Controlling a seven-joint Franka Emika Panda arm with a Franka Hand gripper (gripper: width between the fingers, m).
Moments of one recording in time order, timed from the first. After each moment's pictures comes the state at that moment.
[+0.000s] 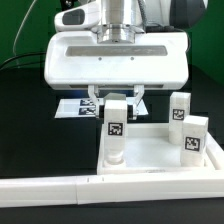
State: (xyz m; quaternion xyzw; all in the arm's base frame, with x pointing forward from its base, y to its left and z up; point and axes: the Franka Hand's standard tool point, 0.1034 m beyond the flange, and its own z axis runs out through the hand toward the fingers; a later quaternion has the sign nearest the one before) arm 0.612 -0.006 0.091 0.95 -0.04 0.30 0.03
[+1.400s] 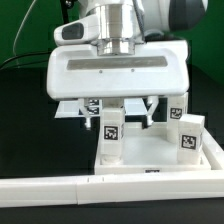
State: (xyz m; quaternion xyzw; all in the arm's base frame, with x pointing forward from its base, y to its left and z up) arm 0.617 0.003 0.090 0.98 -0.06 0.20 -0.02
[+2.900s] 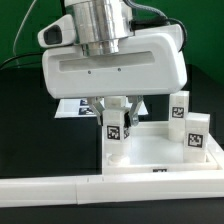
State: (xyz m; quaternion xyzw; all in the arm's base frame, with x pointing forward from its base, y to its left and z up) arm 0.611 -0.003 0.077 0.95 -0.30 0.04 -0.08
